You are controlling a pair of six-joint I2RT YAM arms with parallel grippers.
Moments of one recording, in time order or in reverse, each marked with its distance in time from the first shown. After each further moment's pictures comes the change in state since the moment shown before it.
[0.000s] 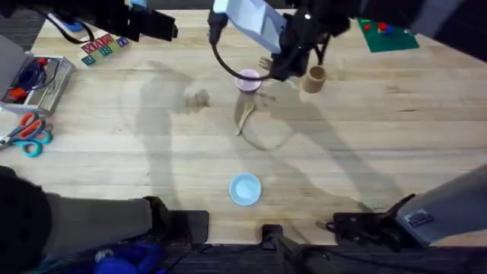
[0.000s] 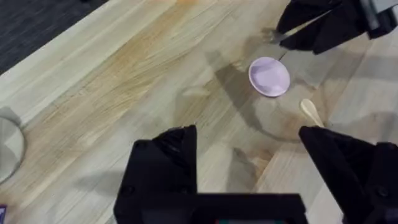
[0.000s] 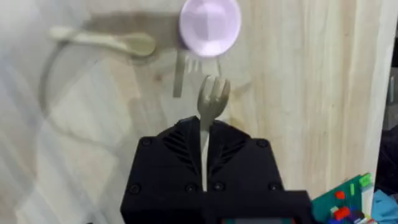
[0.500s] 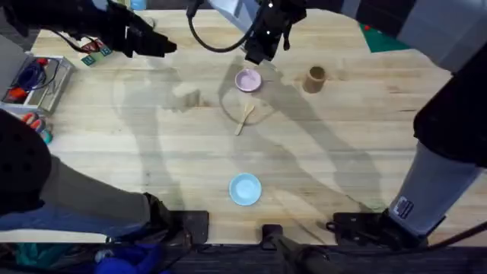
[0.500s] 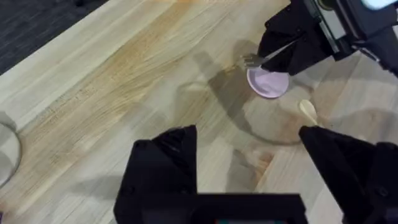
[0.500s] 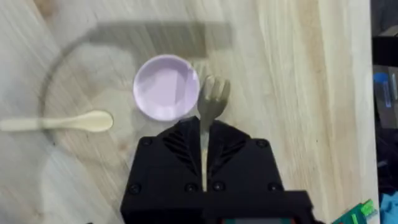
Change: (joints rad) left arm 0.102 0.176 0.000 -0.022 0.251 0.343; right arm 0.000 0.277 0.275 0.065 0.002 0.108
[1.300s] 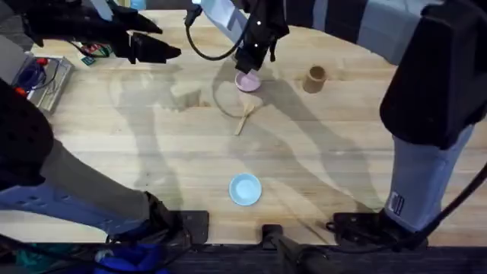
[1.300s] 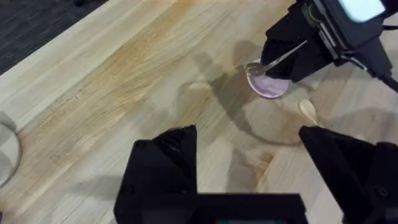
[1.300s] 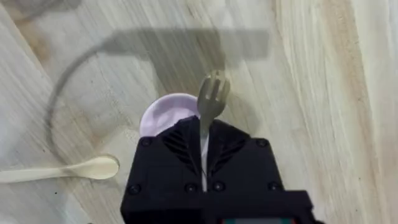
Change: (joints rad) left arm 0.017 0.096 0.000 -0.014 0.137 0.153; right arm 0.000 0.130 0.007 0.109 -0.082 0.069
